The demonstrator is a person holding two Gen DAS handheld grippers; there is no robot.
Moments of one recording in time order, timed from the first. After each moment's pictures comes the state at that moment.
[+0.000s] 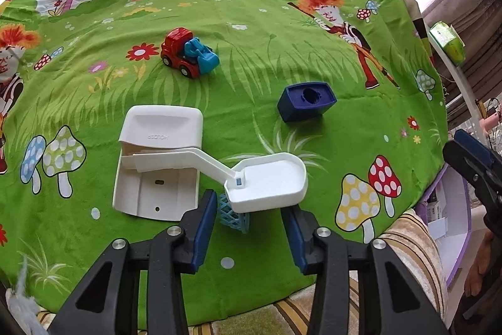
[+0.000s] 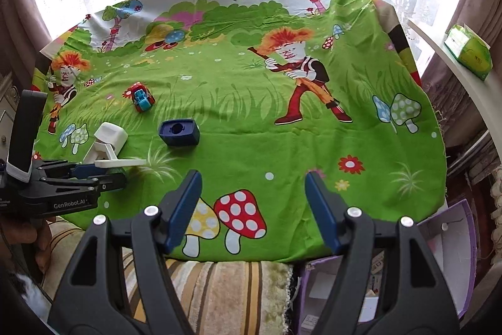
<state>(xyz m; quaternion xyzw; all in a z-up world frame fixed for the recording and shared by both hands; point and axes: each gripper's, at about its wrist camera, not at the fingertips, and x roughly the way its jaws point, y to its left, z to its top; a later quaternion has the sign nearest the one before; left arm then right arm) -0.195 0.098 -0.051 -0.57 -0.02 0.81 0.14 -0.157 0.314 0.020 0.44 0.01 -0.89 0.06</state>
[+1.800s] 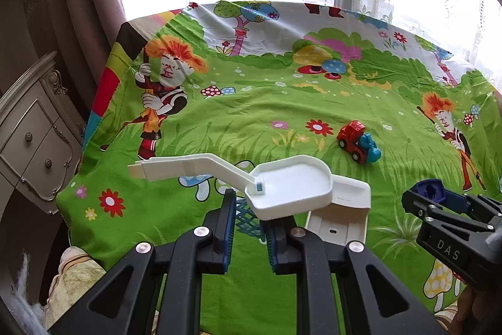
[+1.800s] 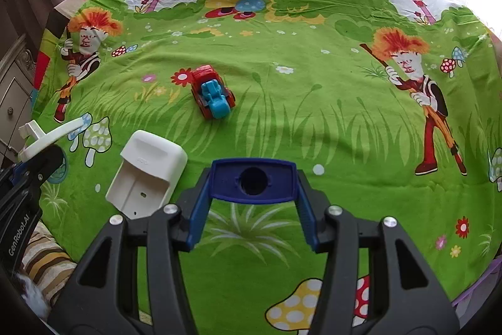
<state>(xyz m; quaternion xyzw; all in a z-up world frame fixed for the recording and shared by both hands) -0.160 0.005 -0.004 -0.41 -0.03 0.90 -0.16 -0.225 0.181 -0.028 0.47 0.05 -0.87 0.15</state>
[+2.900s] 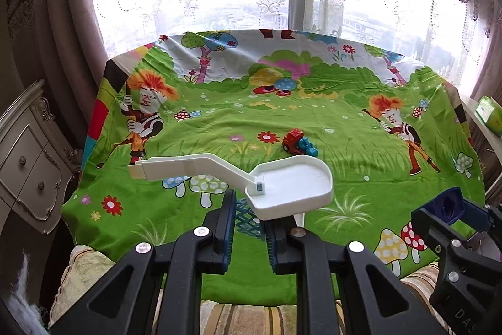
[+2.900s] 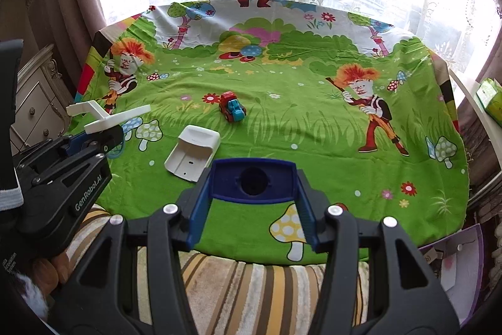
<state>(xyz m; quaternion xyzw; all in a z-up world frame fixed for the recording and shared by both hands) -0.109 0.054 0.043 -0.38 -0.01 0.92 -0.07 -0.105 0.219 0.058 0.40 0.05 -0.91 0.11</state>
